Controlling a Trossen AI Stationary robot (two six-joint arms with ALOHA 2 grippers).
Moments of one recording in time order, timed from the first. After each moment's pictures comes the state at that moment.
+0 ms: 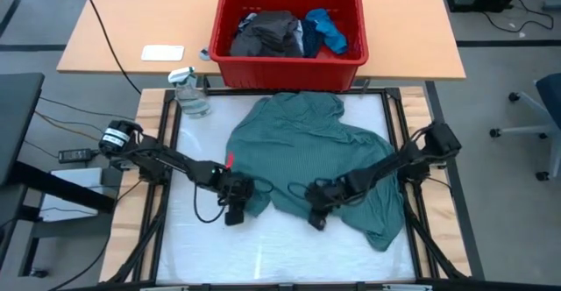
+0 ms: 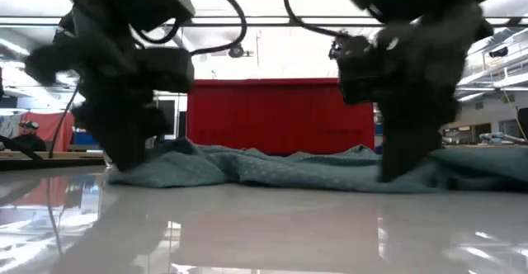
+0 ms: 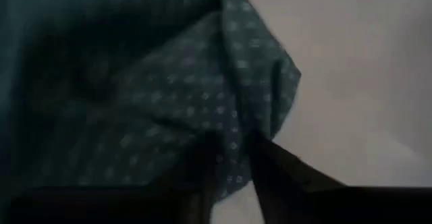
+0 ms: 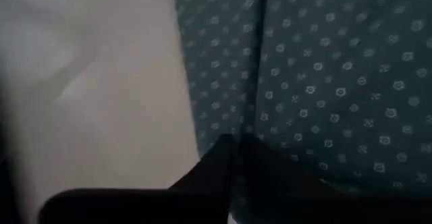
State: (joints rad) left arm -0.27 1.61 0.77 -0.31 0.17 -0.44; right arm 0.34 1.75 0.84 -0.10 -0.14 0.90
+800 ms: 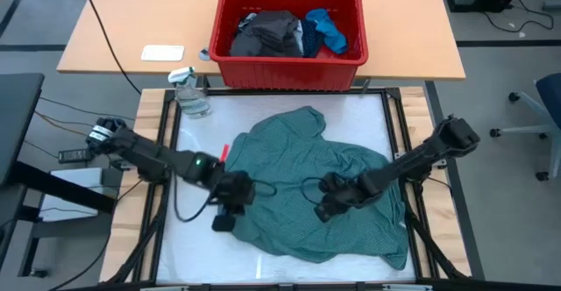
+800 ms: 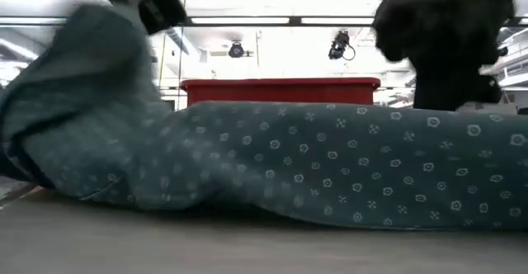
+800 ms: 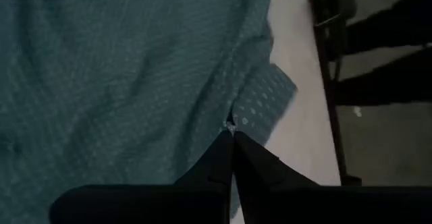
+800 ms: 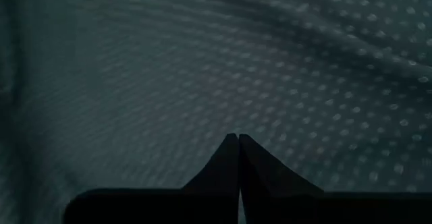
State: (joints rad) left arm -0.32 1.46 1.19 -0.77 0.21 -0.28; right arm 0.41 1.58 0.91 -0.52 0.19 1.28
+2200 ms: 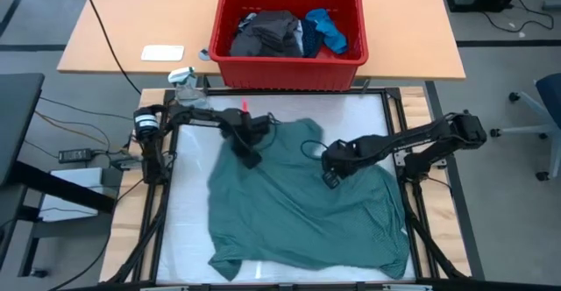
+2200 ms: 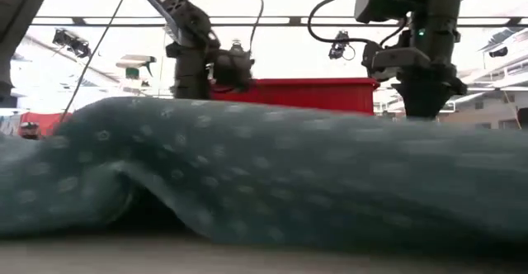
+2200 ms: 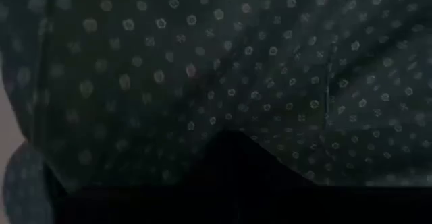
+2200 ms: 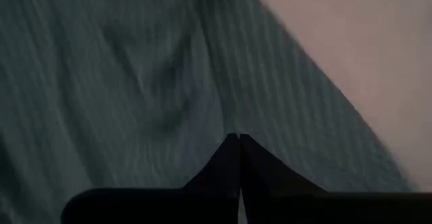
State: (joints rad) left arm 0.34 1.85 1.15 -0.88 0.04 -0.36; right arm 0.07 1.46 0.91 -0.86 0.10 0.93
